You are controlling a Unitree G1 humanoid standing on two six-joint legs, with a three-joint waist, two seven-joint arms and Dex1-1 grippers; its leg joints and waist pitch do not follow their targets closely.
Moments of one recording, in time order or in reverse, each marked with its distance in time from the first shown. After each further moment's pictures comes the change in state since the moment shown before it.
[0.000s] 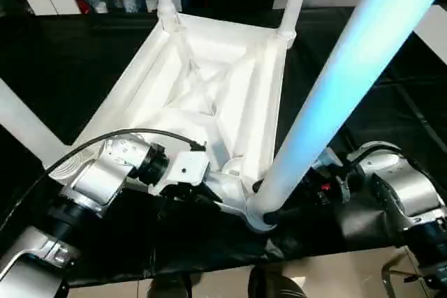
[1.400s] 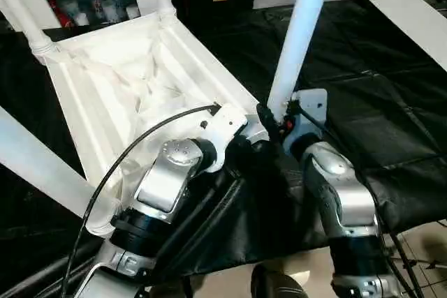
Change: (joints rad) left arm 0.030 -0.460 0.175 -0.138 0.164 0.636 0.885; right arm 0.096 0.566 -0.288 -0.137 -0.278 0.146 -1.300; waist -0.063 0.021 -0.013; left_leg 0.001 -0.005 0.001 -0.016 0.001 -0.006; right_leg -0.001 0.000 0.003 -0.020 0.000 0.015
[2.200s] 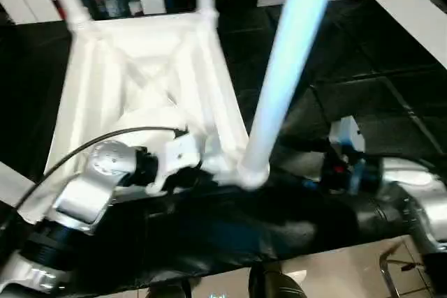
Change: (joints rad) left arm 0.111 0.475 -0.050 -0.065 -0.155 -0.378 -0.630; right arm 0.083 -0.550 0.040 -0.053 0.272 -0.051 0.910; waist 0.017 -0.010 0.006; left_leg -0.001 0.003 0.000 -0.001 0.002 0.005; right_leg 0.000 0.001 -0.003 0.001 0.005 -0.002
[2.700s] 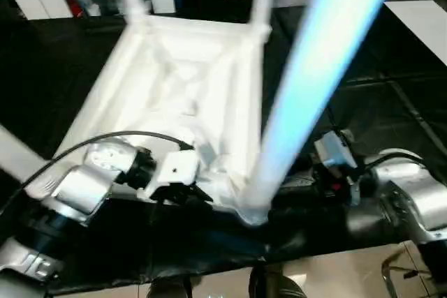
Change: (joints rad) left arm -0.082 0.032 -0.112 0.082 -0.020 -0.138 -0.223; right arm -0.100 -0.022 0.181 0.098 0.018 -0.084 0.285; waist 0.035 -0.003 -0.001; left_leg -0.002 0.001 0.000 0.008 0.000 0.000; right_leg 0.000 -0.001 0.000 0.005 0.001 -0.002
